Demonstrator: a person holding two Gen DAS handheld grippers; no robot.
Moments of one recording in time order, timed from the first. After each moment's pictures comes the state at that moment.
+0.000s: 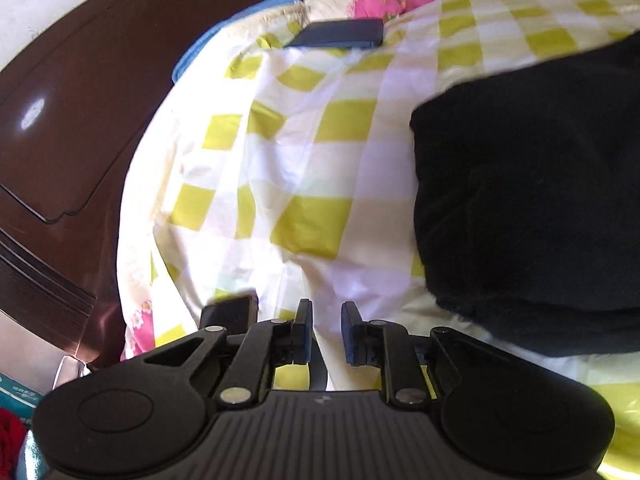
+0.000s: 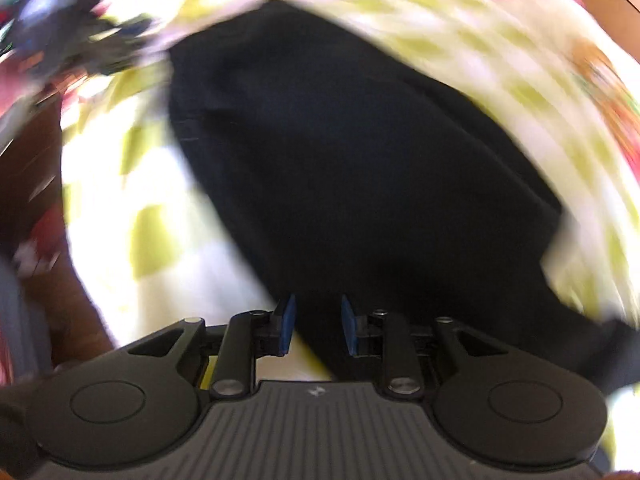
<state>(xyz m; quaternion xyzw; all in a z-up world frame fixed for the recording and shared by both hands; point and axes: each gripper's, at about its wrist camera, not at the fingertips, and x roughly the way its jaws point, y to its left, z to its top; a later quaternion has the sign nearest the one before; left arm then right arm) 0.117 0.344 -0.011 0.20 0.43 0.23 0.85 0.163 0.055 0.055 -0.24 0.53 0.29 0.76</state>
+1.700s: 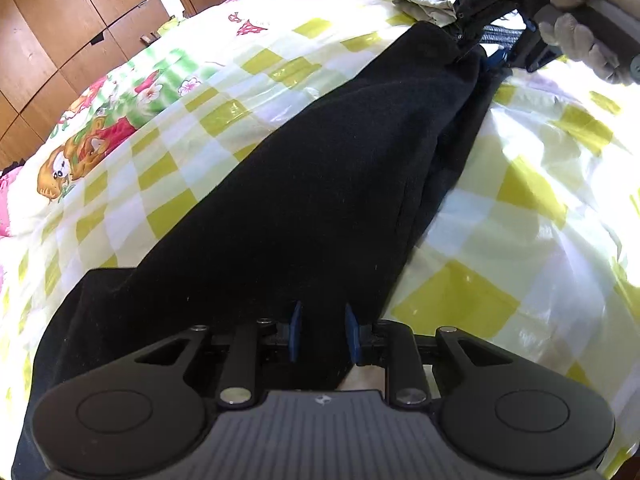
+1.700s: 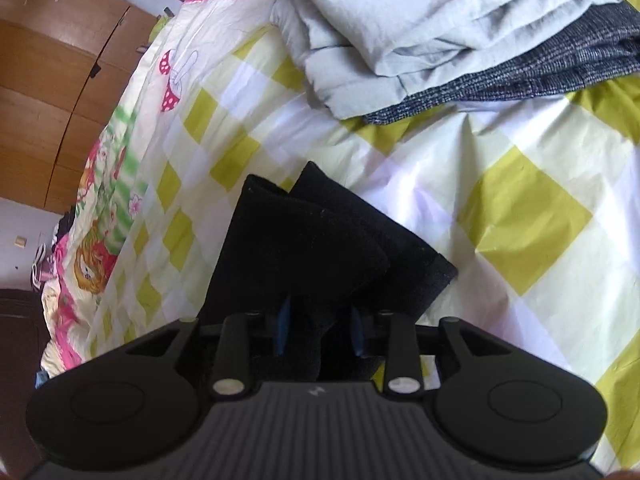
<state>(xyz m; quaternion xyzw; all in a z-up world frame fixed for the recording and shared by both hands) 0.123 -0.090 0.011 0.29 0.41 -0.30 0.81 0.137 -0.428 -0.001 0.49 0.40 -0.16 0.76</state>
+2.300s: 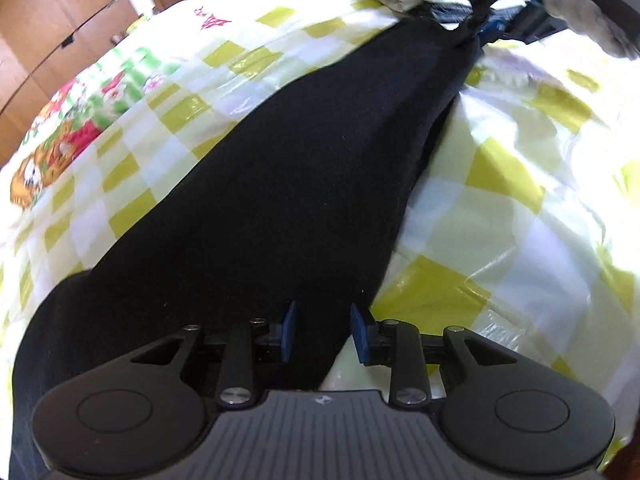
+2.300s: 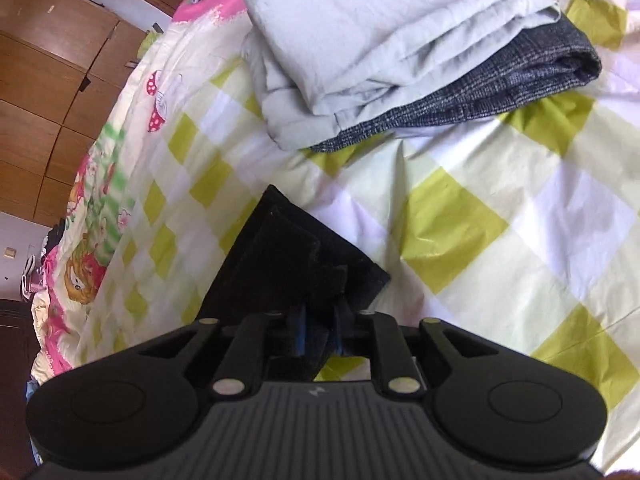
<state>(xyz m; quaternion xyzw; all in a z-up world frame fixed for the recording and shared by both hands) 0.130 -0.100 -0.001 0.30 0.42 -0.32 0.79 0.100 -0.436 0.012 0.48 0.40 -0.19 0.76</state>
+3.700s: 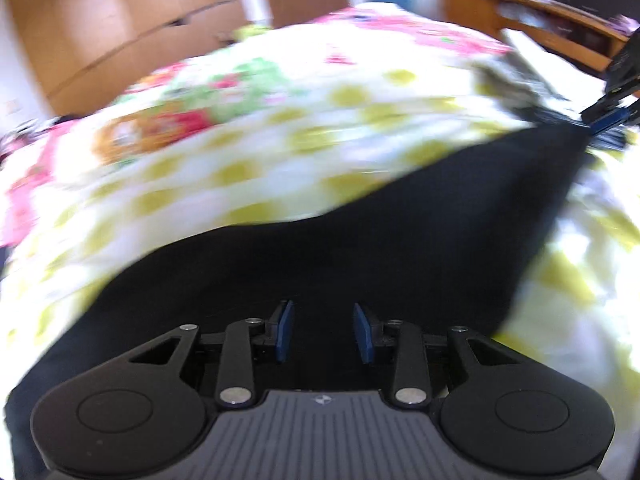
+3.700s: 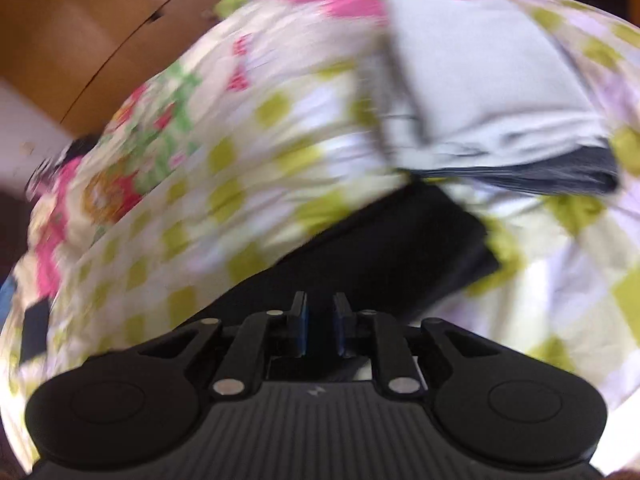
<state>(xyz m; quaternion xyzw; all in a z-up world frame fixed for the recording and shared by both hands) 0.146 -0.021 0.034 0.19 0.38 -0.20 0.88 0.161 -0.338 0.082 0.30 0.46 -0.02 0.84</state>
